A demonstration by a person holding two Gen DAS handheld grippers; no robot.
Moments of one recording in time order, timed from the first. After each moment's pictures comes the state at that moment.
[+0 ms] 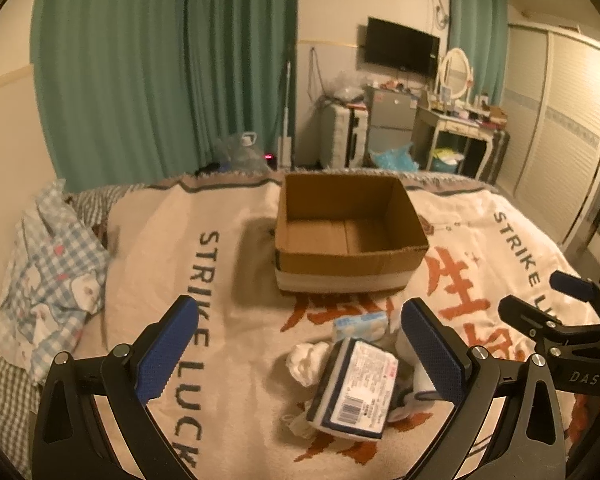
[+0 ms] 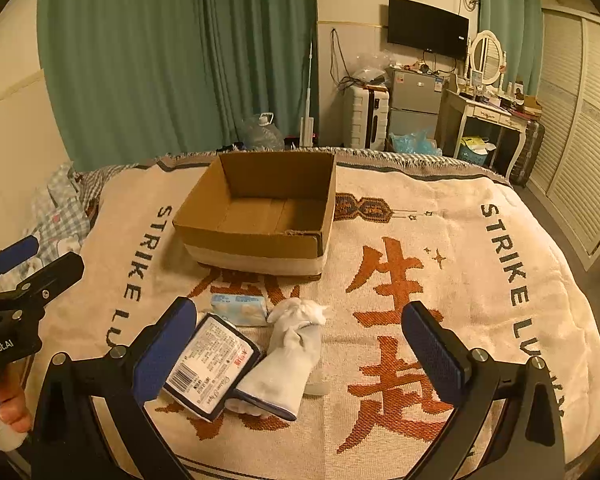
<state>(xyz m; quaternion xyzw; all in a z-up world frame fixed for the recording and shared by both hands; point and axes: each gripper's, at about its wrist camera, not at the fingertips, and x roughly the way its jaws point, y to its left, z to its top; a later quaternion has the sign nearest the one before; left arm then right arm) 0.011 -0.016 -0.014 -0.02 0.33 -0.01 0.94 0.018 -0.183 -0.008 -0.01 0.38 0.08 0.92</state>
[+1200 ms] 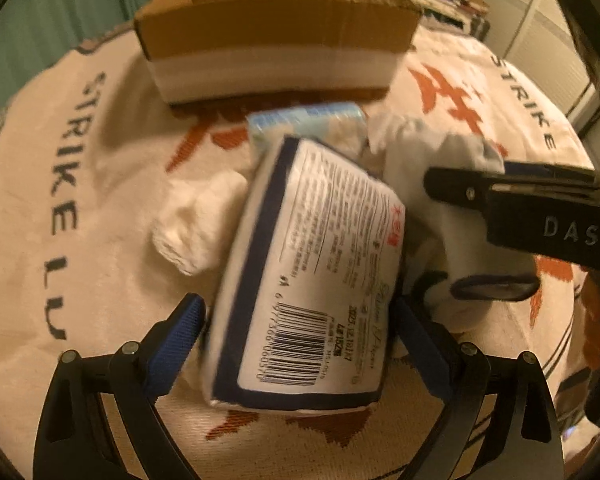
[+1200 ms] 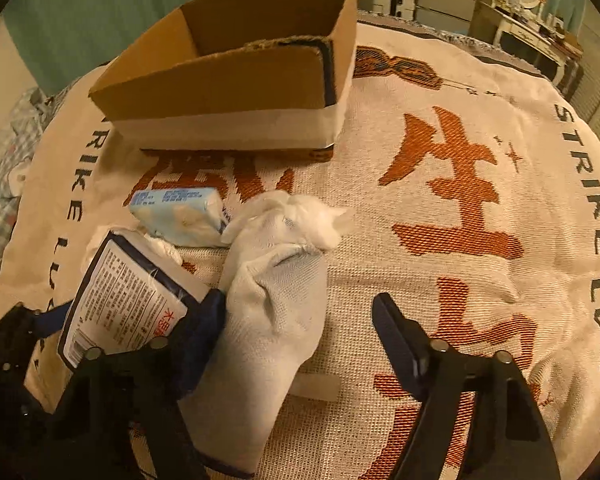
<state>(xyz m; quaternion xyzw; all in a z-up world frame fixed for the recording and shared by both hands) 0.051 -0.072 -0.185 0.02 0.54 -0.09 0.84 0.100 -0.178 -0.162 -0.02 0.54 0.11 0.83</state>
